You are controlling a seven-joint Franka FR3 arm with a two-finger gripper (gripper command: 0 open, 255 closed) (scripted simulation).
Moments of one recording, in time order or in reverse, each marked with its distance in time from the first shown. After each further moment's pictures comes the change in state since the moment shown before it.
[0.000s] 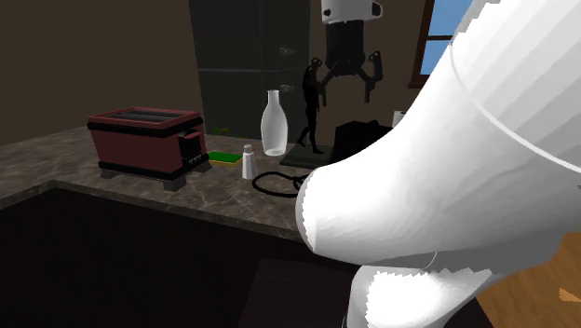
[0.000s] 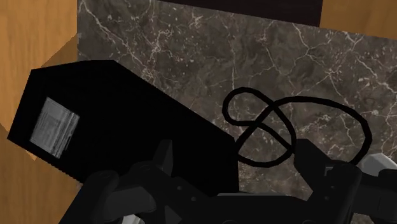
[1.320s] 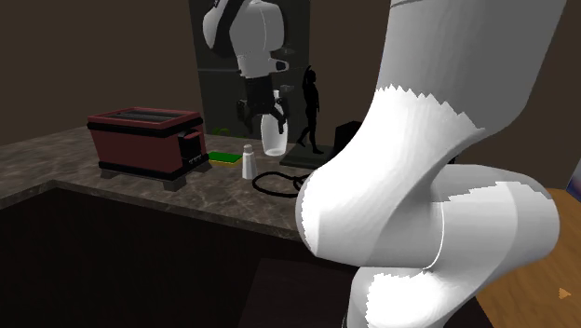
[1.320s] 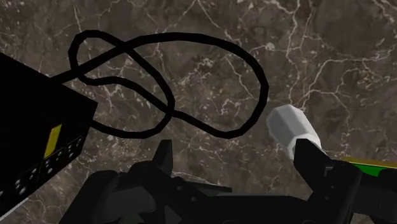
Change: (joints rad) arm 0.049 0.632 0.338 0.304 -0.088 0.291 0.552
